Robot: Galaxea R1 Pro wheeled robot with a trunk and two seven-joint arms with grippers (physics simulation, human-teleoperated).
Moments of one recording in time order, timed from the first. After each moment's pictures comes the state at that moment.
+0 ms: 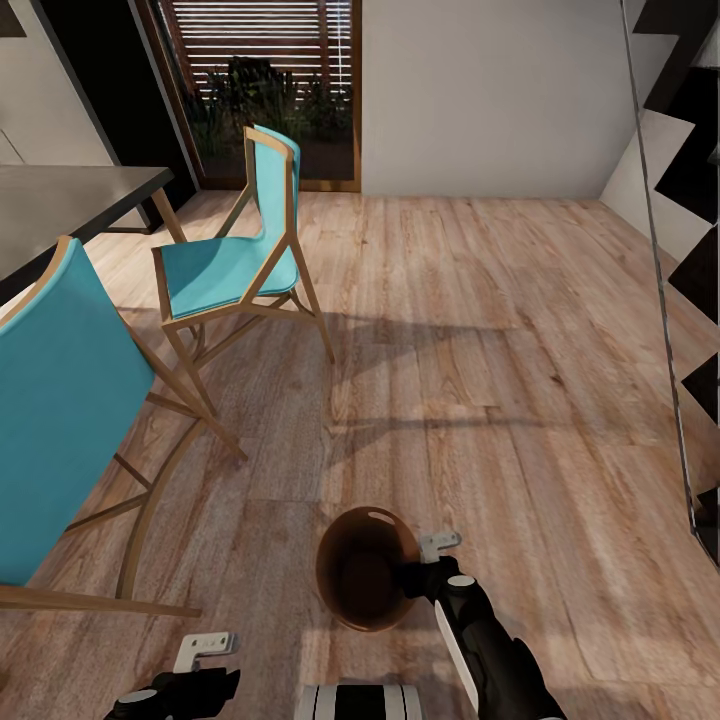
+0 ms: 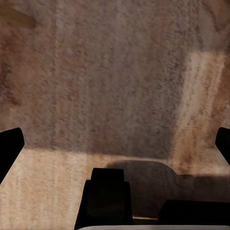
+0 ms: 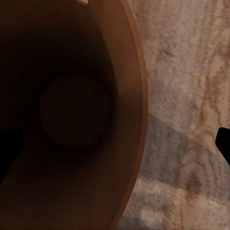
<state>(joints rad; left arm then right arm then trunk) 0.00 0.02 0.03 -1.36 0.05 0.70 0.02 -0.40 0.17 0.08 -0.97 0.15 0.49 0.02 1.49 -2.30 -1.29</state>
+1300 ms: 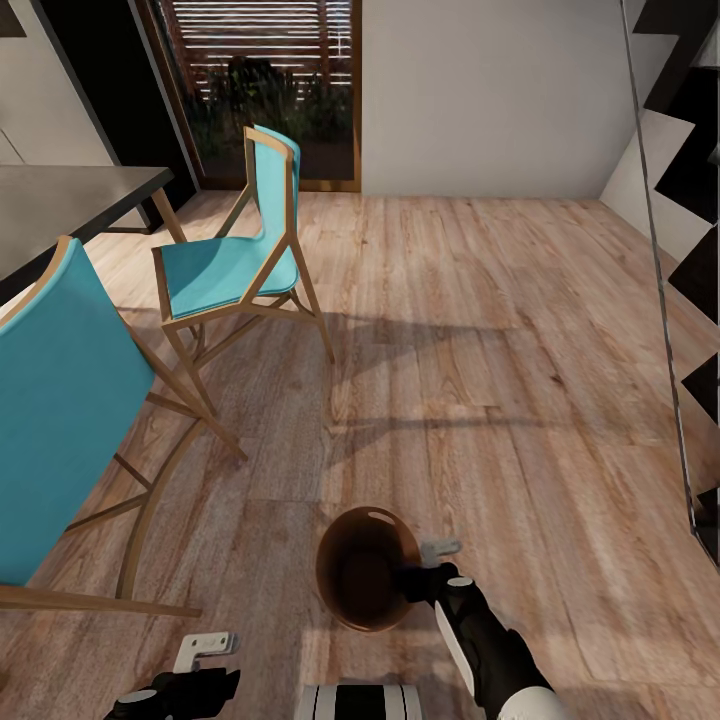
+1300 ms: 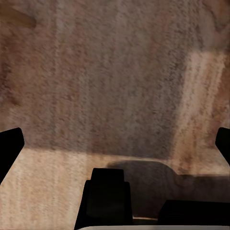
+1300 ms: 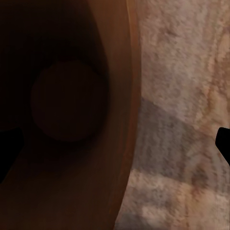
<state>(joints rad) 0.00 0.02 0.03 -1.36 0.05 0.70 0.02 -0.48 0.17 0.03 -0.74 0.15 0.38 0.02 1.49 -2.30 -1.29</state>
